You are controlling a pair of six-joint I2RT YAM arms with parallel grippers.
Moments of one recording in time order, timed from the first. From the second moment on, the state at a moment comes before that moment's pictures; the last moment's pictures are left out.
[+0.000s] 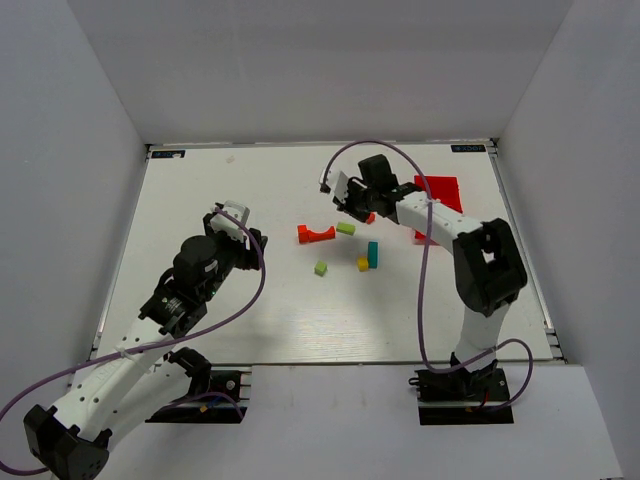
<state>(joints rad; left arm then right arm) -0.57 0.72 0.65 -0.14 -0.19 -0.02 0.54 1.84 1.37 -0.28 -0.32 -0.74</state>
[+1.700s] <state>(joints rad) -0.57 0.72 0.65 -0.14 -0.17 -0.02 0.52 2.08 1.49 -0.39 -0.43 -0.63</state>
